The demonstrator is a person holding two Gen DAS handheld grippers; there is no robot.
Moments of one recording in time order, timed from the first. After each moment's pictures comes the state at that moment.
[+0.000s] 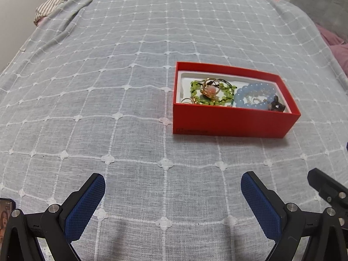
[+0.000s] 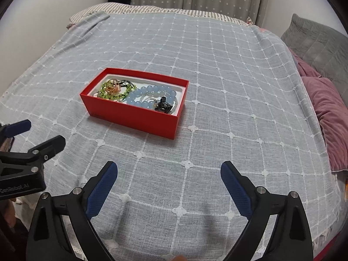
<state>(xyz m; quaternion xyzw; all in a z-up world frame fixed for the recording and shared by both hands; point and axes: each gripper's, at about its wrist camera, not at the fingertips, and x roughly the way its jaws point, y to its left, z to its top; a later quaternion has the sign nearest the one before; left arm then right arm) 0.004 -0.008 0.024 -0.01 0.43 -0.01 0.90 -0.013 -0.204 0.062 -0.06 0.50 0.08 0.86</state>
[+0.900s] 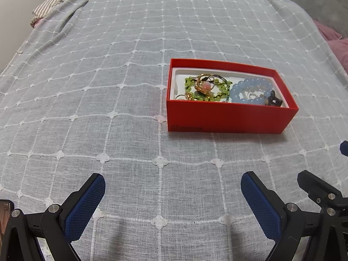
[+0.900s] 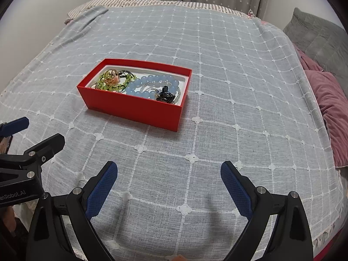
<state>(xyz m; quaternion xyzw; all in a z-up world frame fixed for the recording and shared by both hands) 0.004 -0.015 0.022 0.00 0.43 -0.02 0.90 -0.008 -0.203 0.049 -0.05 0.51 0.08 0.85</state>
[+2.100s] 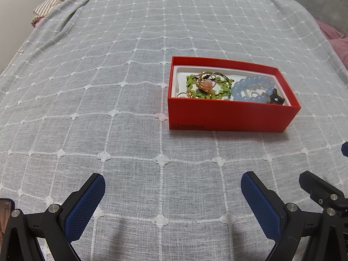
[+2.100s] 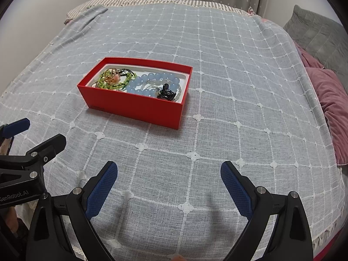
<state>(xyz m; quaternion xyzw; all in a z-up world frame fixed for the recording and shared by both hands) 0.004 -0.013 0.020 0.00 0.43 -0.02 0.90 -0.009 -0.204 0.048 -0.05 0.52 0.08 0.85</state>
